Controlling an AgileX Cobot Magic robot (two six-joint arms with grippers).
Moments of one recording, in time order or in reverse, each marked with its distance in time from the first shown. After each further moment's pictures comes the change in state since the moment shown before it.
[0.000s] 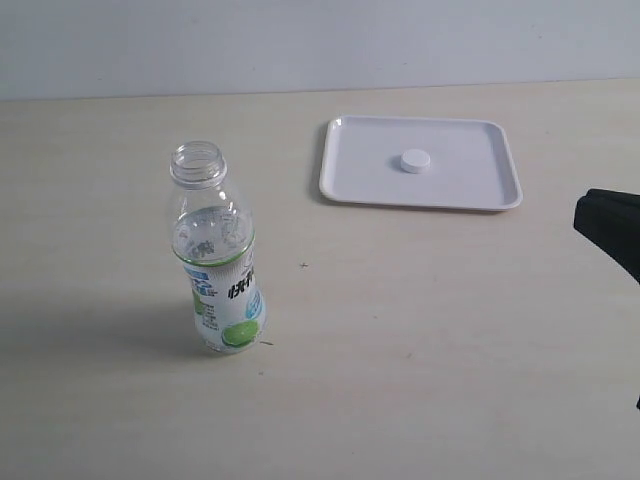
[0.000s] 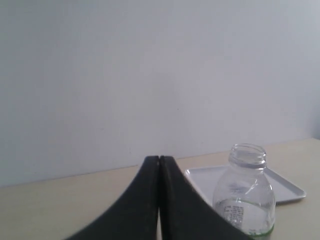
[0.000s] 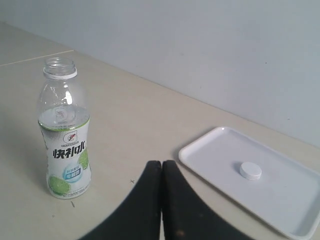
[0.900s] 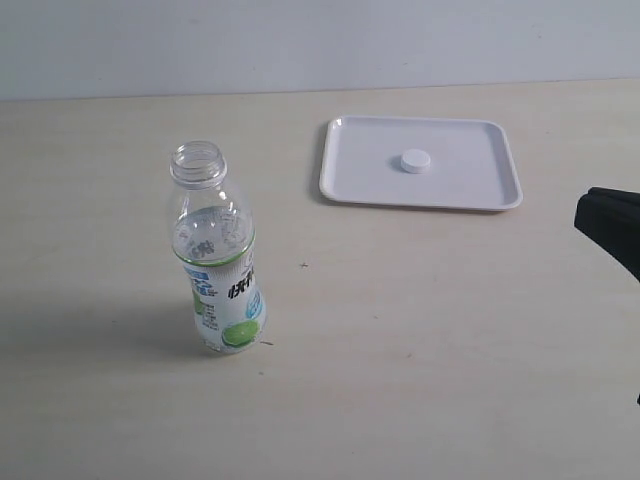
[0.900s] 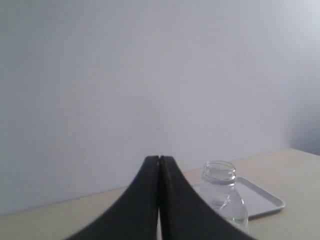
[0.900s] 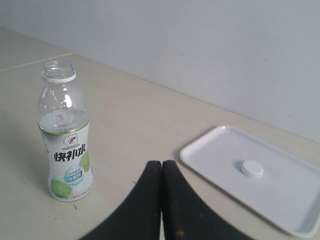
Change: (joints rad) left arm 0.000 -0.071 -0.014 0.192 -0.059 -0.170; right arm 0.000 0.000 0.000 0.004 -0.005 0.024
